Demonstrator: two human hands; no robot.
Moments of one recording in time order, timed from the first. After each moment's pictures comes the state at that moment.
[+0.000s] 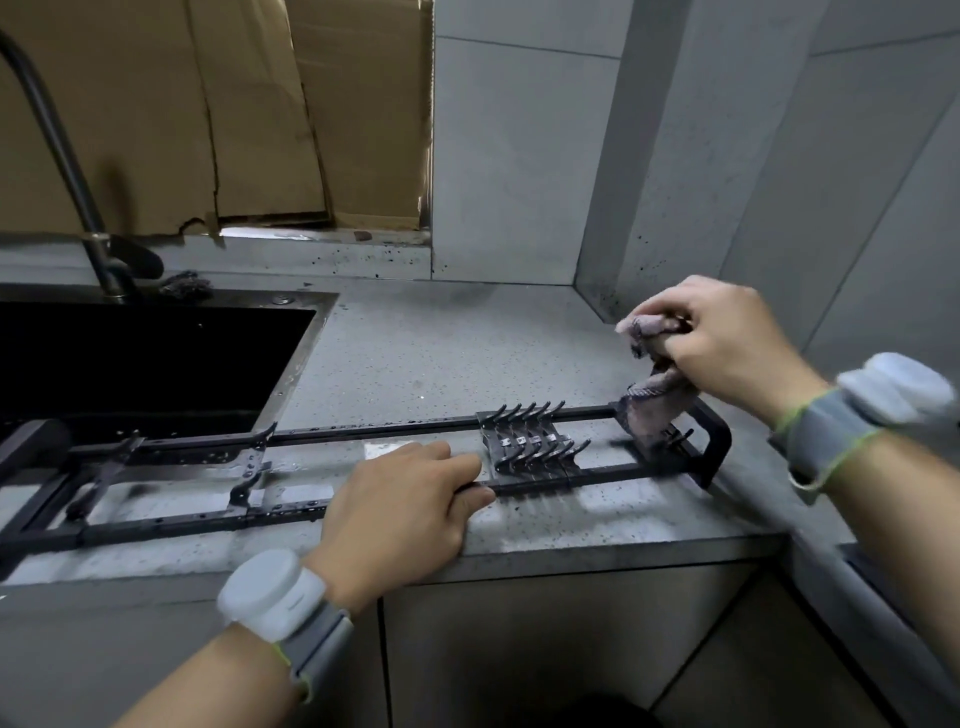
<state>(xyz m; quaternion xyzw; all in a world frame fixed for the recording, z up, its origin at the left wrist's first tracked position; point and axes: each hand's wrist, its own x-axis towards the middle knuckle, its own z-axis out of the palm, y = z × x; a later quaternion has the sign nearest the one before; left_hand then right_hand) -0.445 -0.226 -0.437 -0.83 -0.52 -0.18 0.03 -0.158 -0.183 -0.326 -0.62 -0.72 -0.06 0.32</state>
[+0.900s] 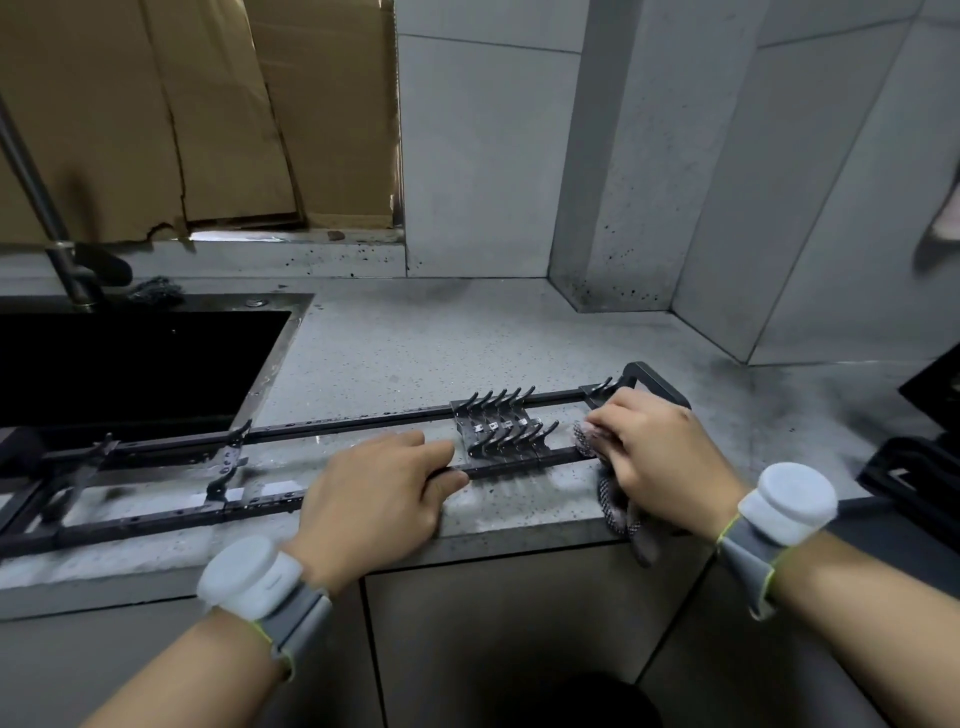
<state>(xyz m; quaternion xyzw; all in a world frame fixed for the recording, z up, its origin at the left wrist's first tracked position) -0.446 -0.224 -0.445 -0.84 -0.50 -0.21 0.03 -0.162 -0.234 -0.427 -0.55 -0.78 -0.16 0.26</state>
